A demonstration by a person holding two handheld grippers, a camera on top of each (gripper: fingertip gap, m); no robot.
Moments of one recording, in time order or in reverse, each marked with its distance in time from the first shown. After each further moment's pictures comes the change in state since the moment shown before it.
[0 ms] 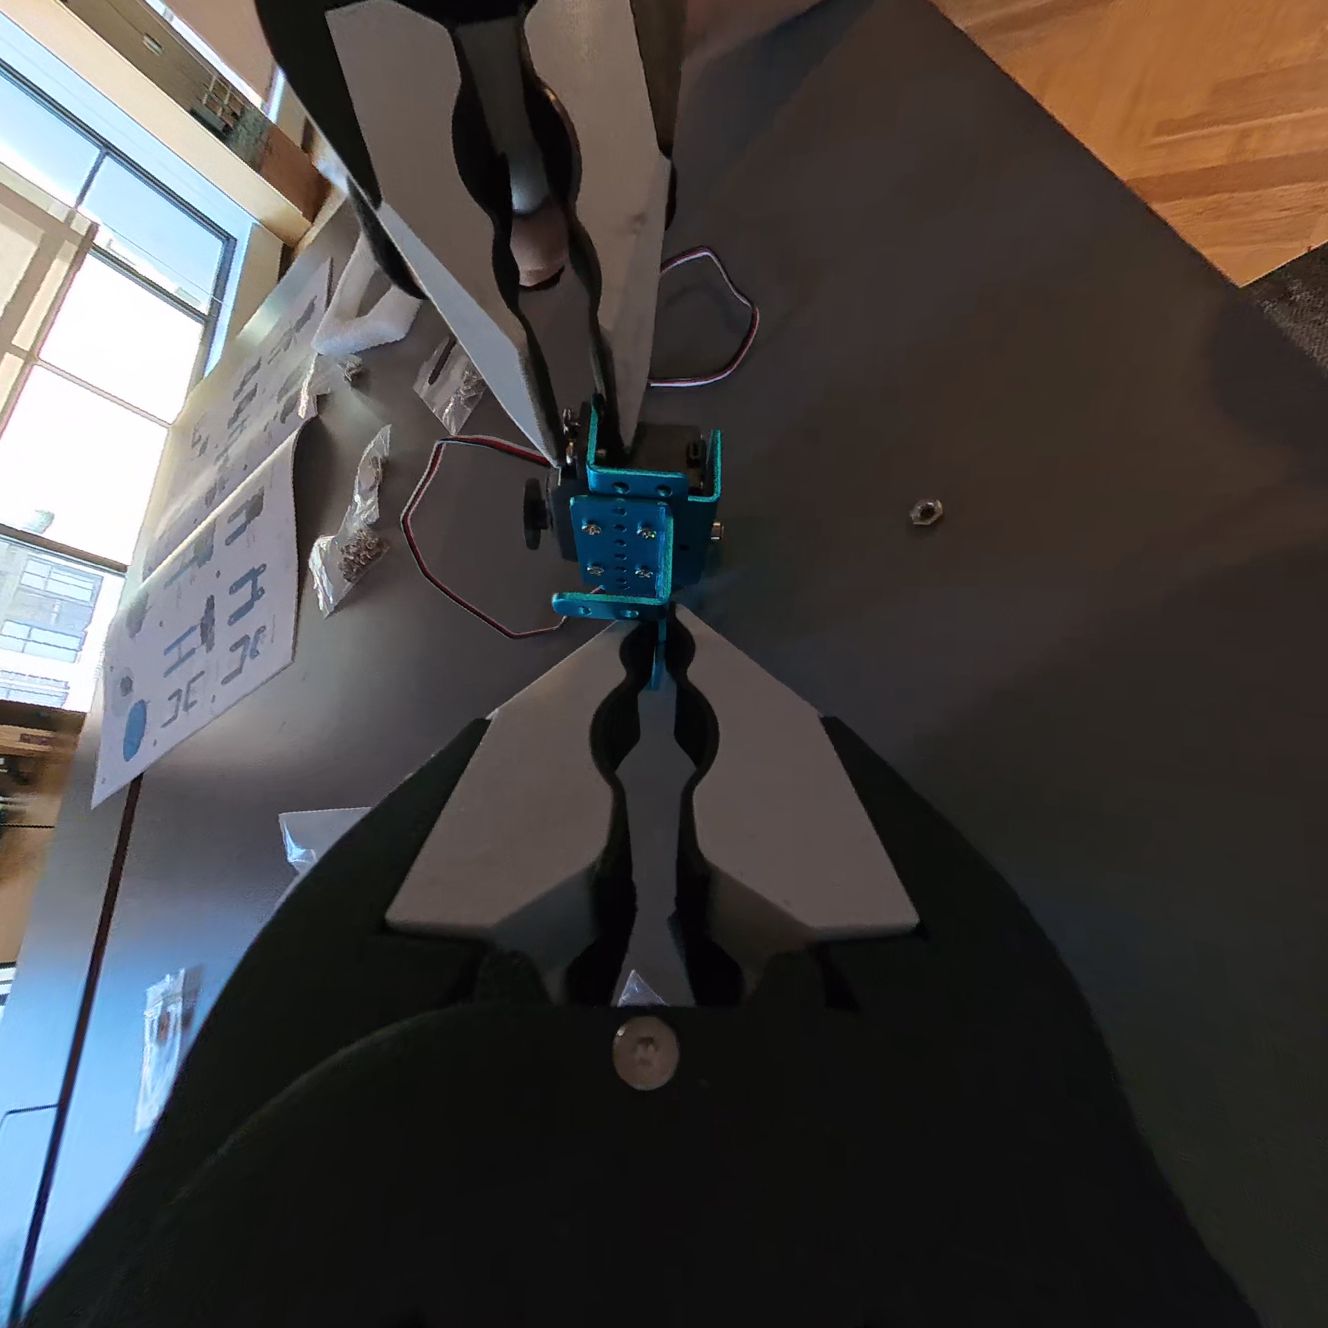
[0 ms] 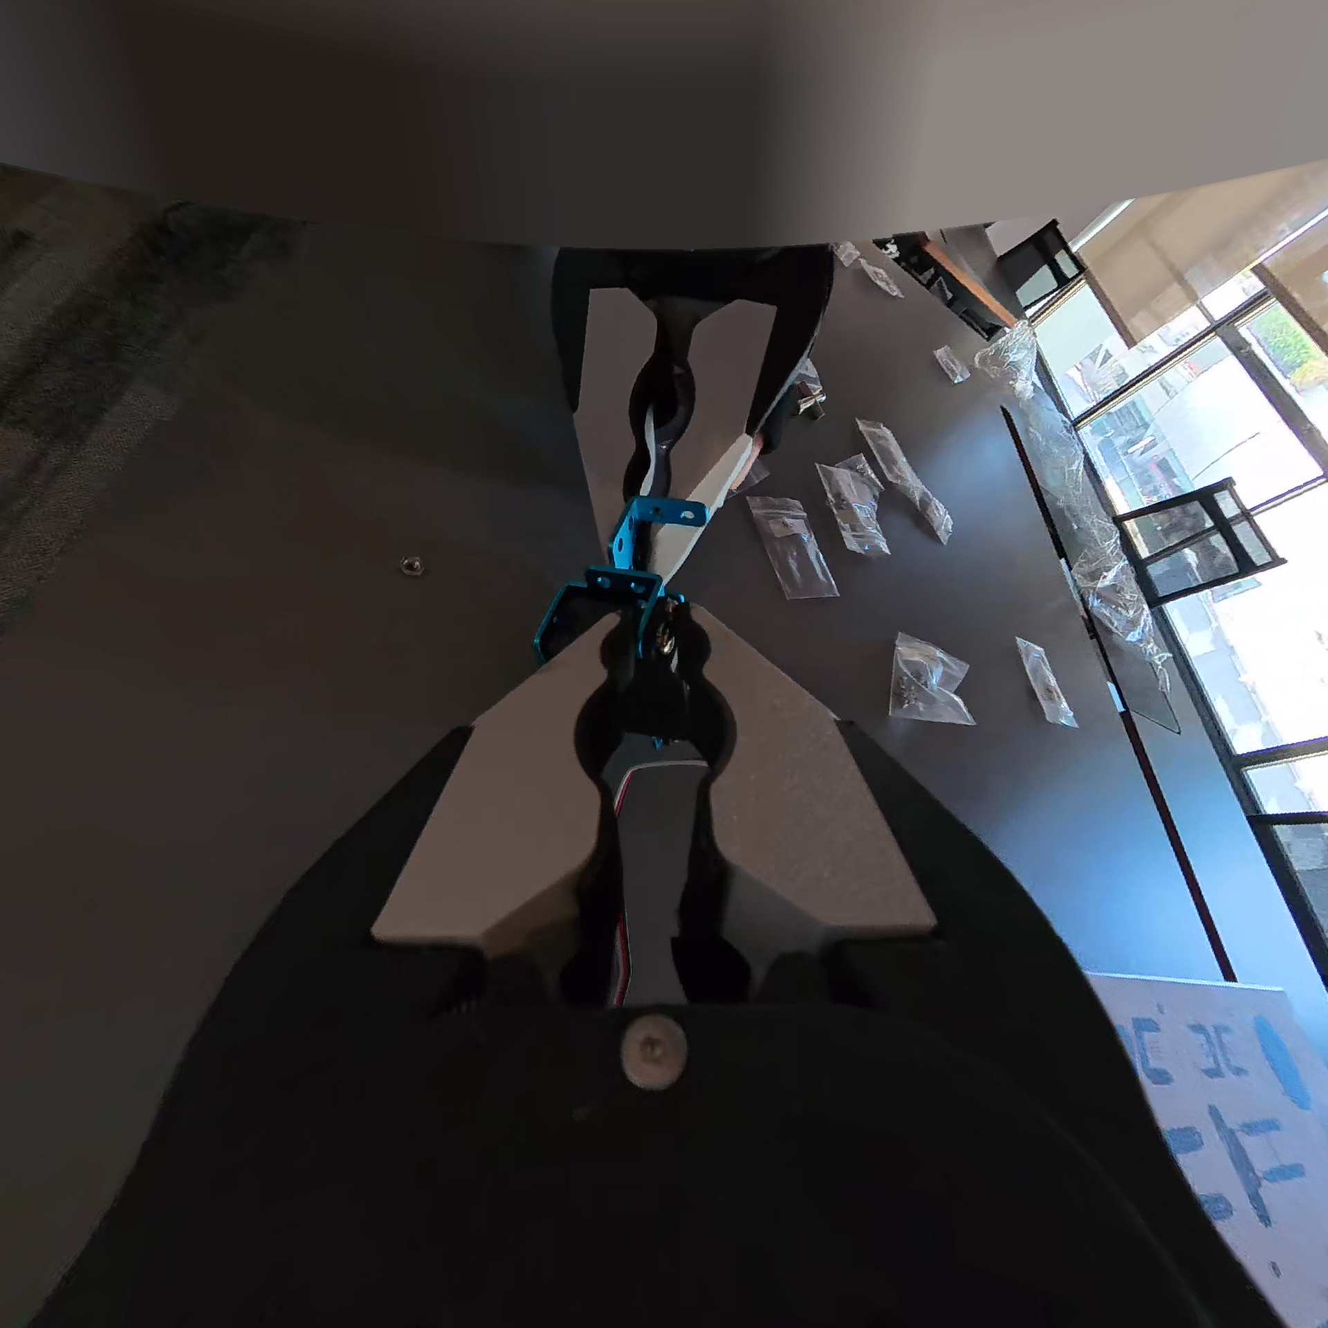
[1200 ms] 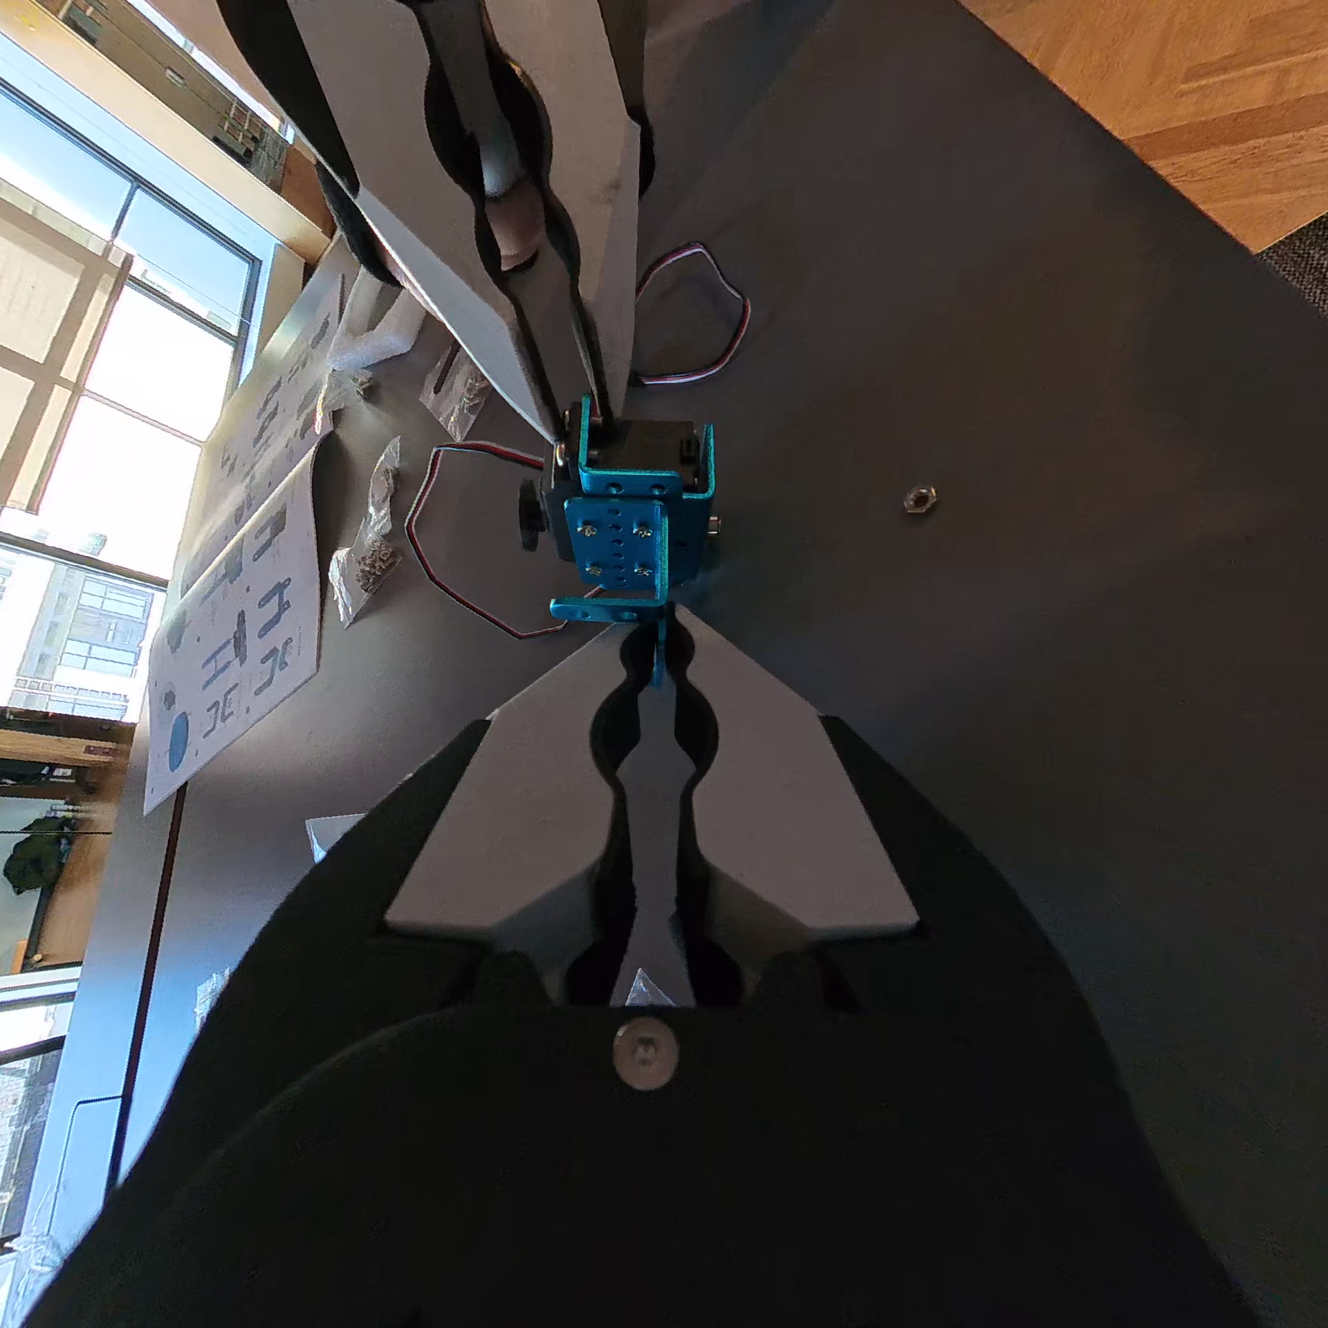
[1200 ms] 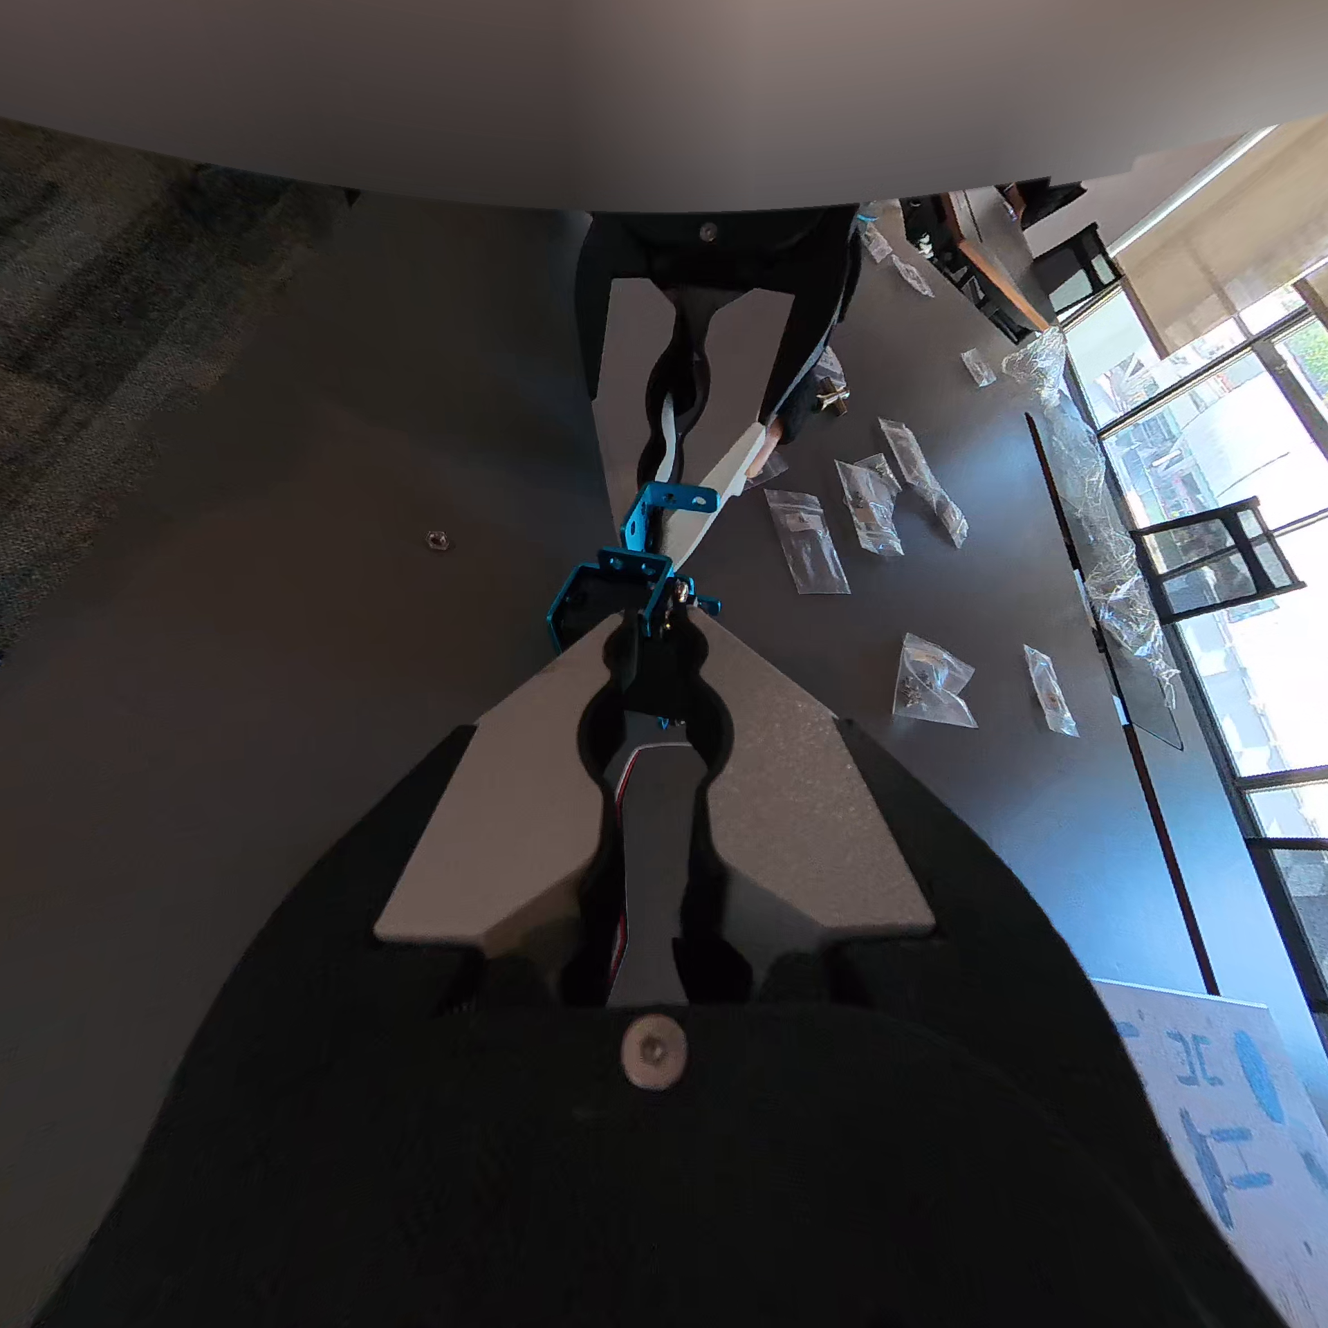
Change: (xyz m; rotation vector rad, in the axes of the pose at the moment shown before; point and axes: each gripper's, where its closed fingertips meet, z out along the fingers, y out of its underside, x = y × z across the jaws) left arm 0.002 0.000 0.000 -0.011 -0.022 0.058; right arm -0.005 0.002 -0.007 -0.019 -0.041 -0.041
